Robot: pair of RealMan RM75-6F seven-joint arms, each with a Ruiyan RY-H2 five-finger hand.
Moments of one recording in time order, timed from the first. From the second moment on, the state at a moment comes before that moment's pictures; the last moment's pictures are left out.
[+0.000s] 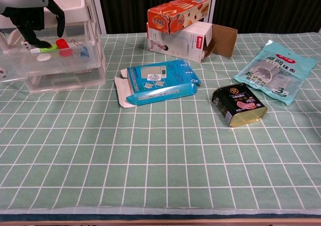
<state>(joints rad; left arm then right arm) -0.94 -1.17 -0.13 -1.73 0.67 0.97 0.72 0.08 -1.12 0.09 -1.68 -1.45 1.46 0.07</state>
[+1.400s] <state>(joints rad) -0.94 -1.25 -0.12 -1.68 0.66 1.00 0.68 0.08 -1.12 0.09 -1.69 -1.44 1.45 0.09</state>
